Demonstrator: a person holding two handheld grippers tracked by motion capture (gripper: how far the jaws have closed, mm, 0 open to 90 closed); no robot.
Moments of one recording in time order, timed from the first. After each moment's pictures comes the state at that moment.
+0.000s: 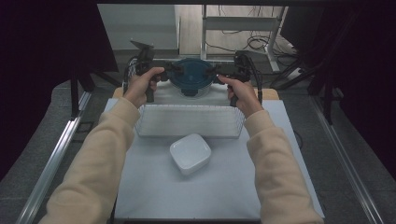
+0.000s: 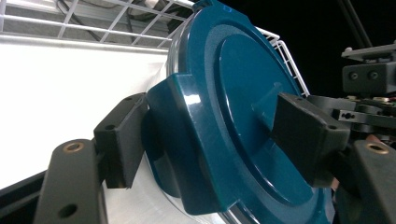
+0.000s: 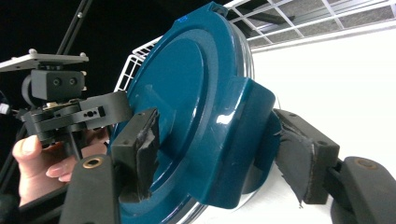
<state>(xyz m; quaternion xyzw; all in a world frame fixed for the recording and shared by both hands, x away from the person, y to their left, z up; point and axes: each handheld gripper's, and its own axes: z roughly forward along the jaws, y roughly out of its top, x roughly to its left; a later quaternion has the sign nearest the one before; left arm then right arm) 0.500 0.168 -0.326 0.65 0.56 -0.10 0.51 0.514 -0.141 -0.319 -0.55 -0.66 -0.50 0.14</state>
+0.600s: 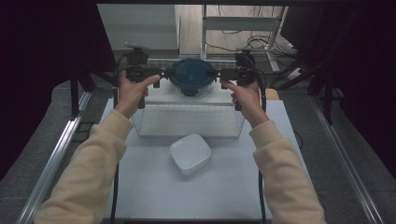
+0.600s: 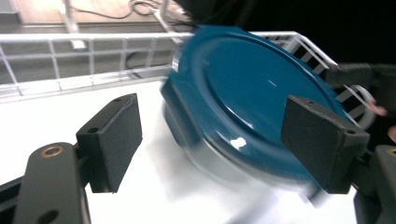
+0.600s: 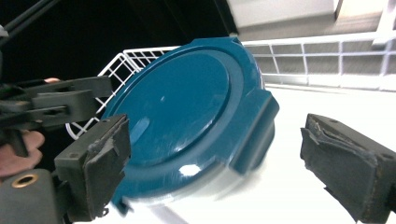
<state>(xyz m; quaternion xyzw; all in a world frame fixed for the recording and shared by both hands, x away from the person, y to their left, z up) 0.436 0.173 -0.303 0.69 0.50 0.10 0.51 0.467 -0.143 -0.293 -0.47 -0.71 -0.52 -0.05</state>
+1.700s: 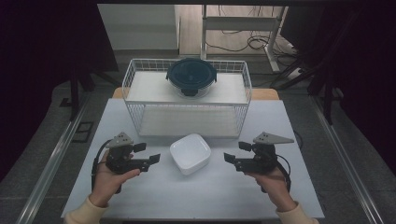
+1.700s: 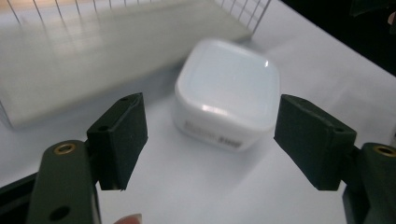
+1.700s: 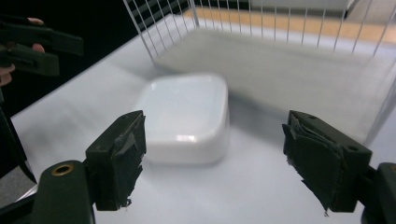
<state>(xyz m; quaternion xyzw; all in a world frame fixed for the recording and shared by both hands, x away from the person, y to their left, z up) 0.259 0.195 -0.450 0.76 0.44 0.10 0.47 0.293 -0.217 -0.424 -0.38 -0.78 -0.49 -0.10</state>
